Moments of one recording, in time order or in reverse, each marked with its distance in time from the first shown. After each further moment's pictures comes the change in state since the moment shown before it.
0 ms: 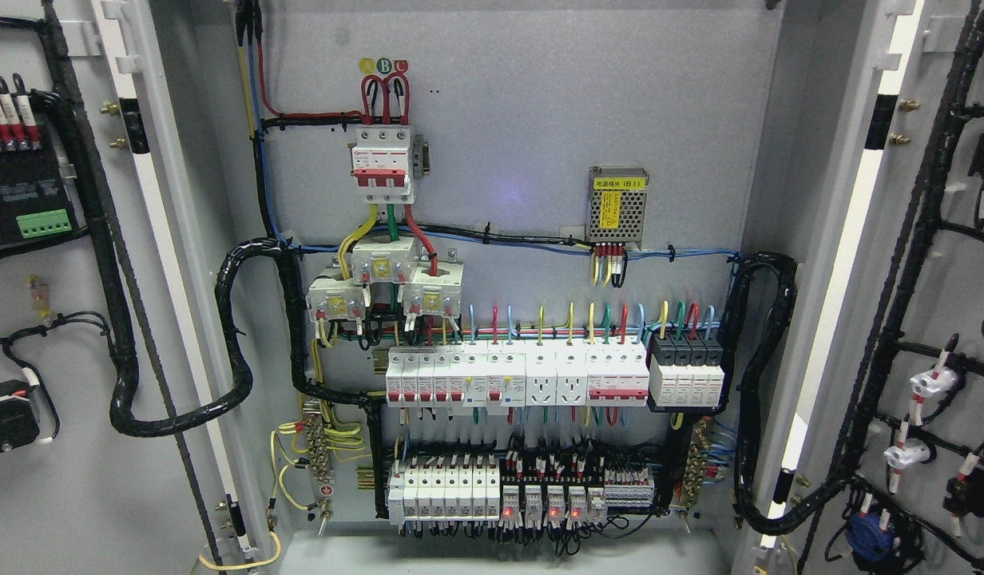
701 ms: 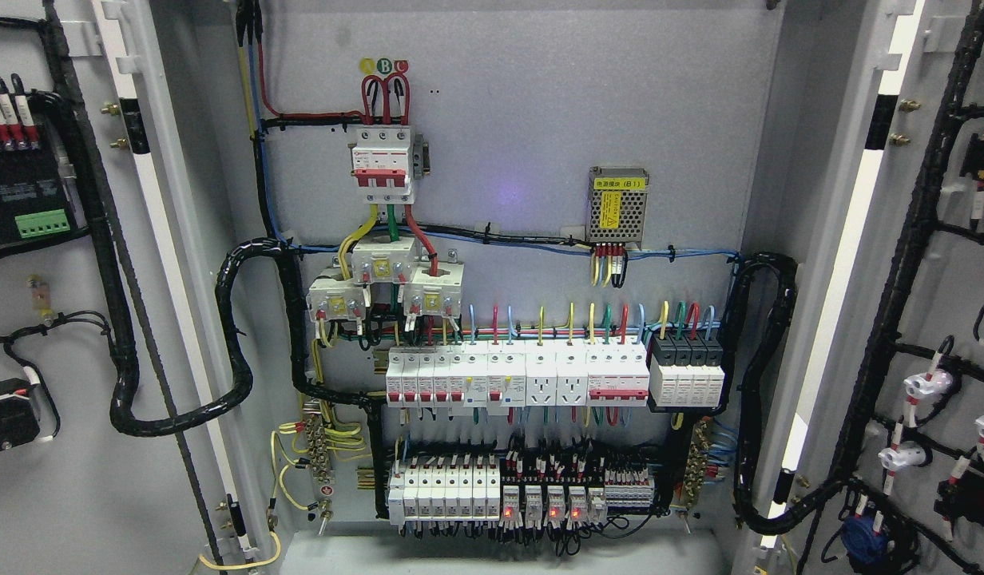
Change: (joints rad) left arm -0.008 0.015 -0.026 0.018 0.012 0.004 0.001; right arm 0.024 -0.001 0.049 -0.073 0.004 0.000 0.012
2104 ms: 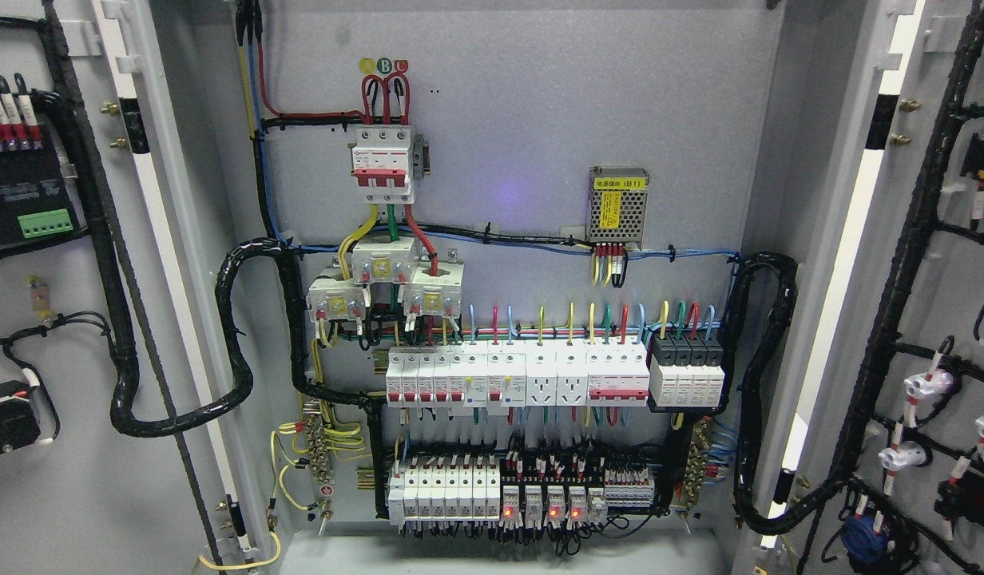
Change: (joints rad) left arm 0.114 0.004 -0.073 -0.195 0.001 -0.006 -0.002; right arm 0.002 0.022 0.217 -0.037 0.088 0.000 -0.029
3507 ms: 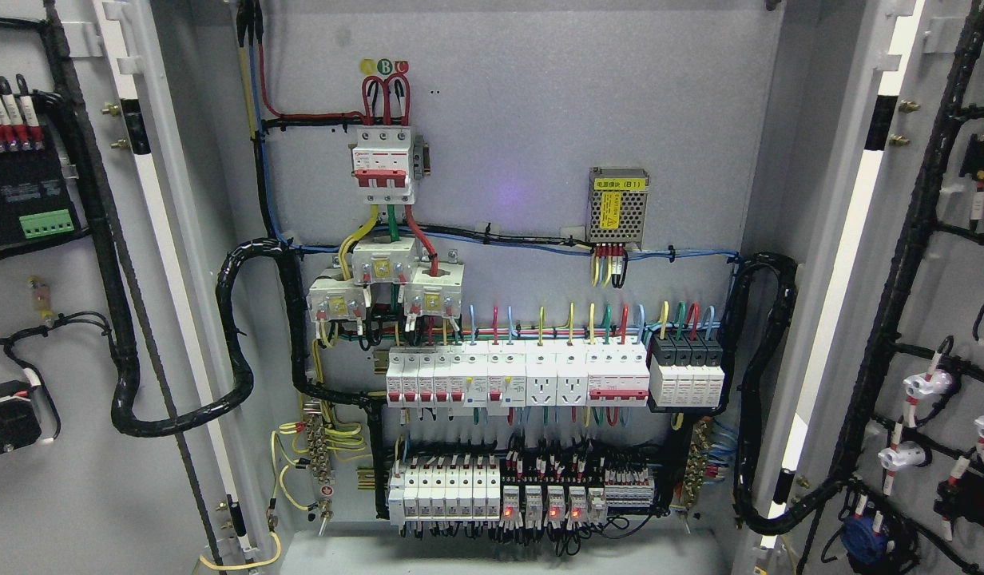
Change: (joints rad) left arm 0.279 -0.236 -0.218 0.275 -0.085 0.001 -0.094; right arm -0.123 0.305 0.202 0.797 0.428 -0.006 -0.007
